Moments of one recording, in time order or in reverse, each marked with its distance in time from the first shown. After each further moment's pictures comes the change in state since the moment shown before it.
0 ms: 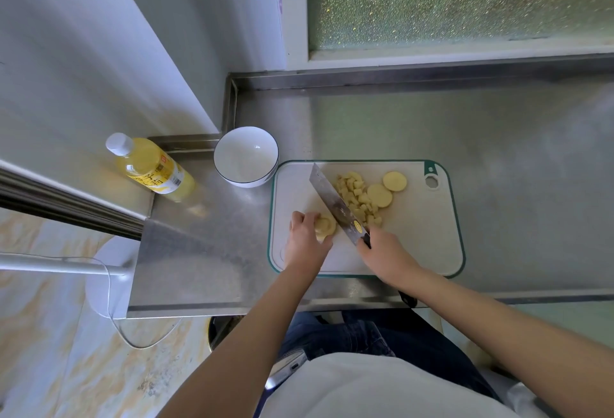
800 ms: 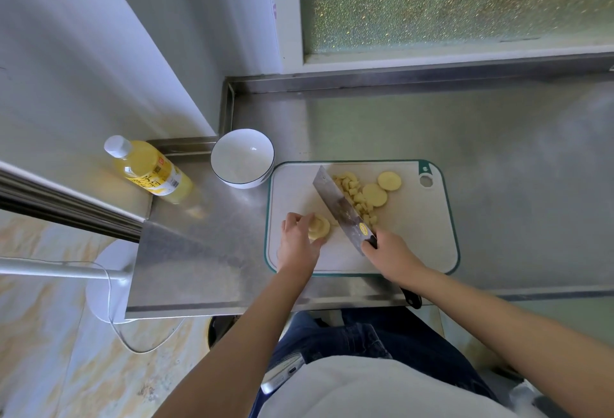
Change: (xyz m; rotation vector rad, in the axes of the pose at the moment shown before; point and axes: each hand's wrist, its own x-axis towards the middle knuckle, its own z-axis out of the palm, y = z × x) left_hand -0.003 -0.005 -0.001 0.045 0.034 0.032; right_hand -0.007 0.010 -0.012 0.049 0.015 0.030
